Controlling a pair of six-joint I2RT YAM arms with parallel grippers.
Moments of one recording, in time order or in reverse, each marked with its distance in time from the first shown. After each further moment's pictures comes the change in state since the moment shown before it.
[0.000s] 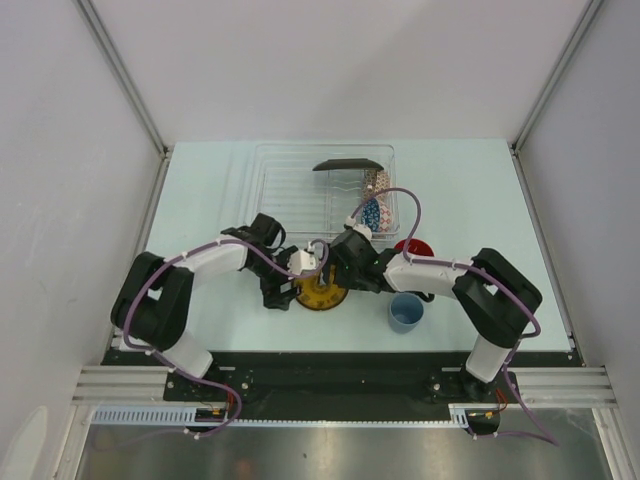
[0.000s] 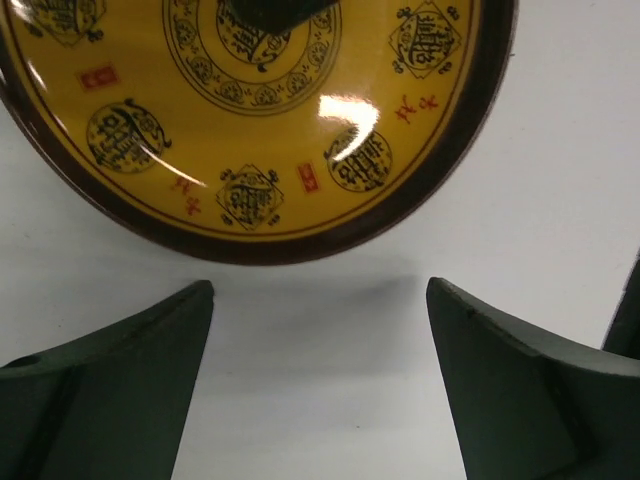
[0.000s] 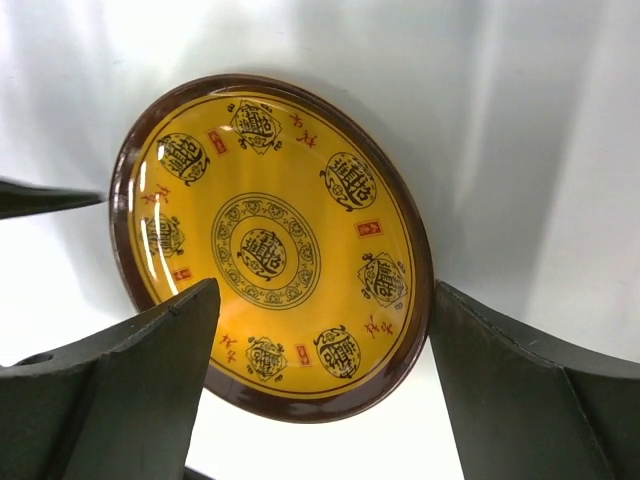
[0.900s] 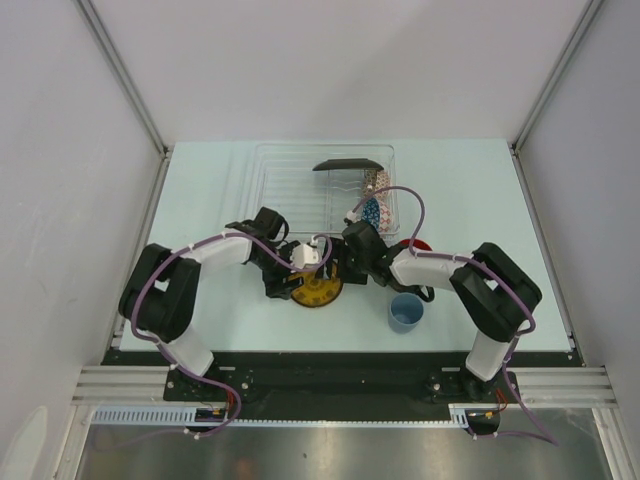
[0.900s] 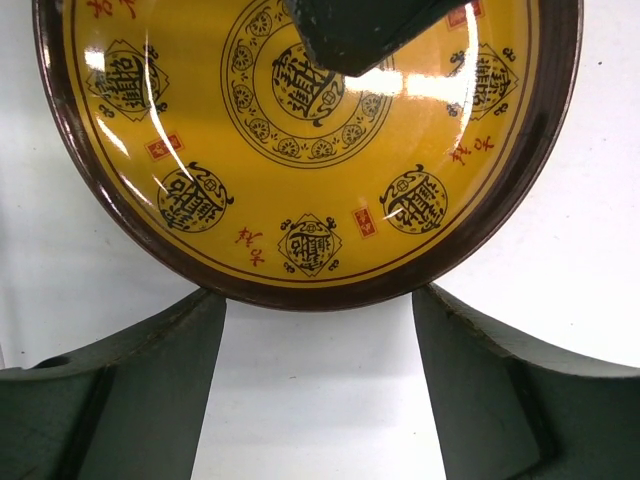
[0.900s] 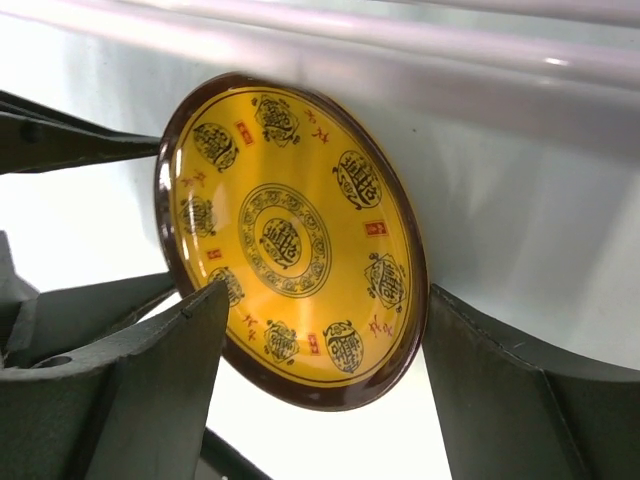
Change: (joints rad) left arm 0.002 0.087 0.064 0.037 -0.045 0.017; right arm -0.091 0.026 -0.030 0.169 -0.260 -0.058
